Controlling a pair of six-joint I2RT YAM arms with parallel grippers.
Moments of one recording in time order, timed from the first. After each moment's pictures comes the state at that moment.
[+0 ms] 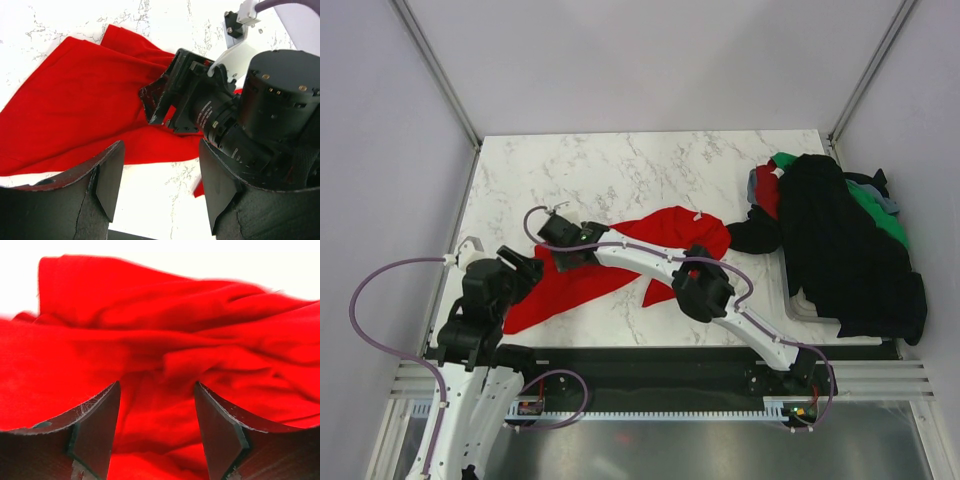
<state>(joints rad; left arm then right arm) -0.15 0.41 0.65 -0.78 -0.18 -0.85 1.08 2.57 2.34 -0.74 0.33 0.57</state>
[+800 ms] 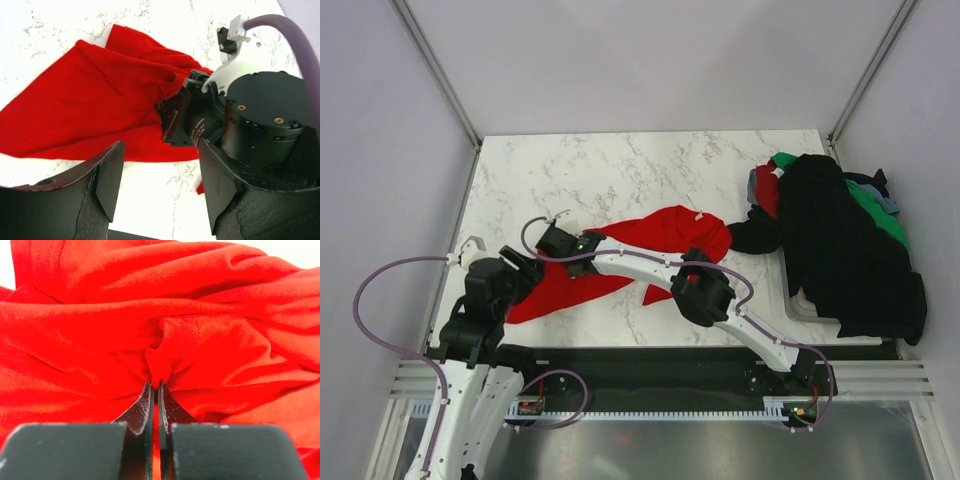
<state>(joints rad) -0.15 0.42 0.64 -0.77 -0.18 -0.85 1.13 2.55 2.28 -0.77 0.44 0.57</state>
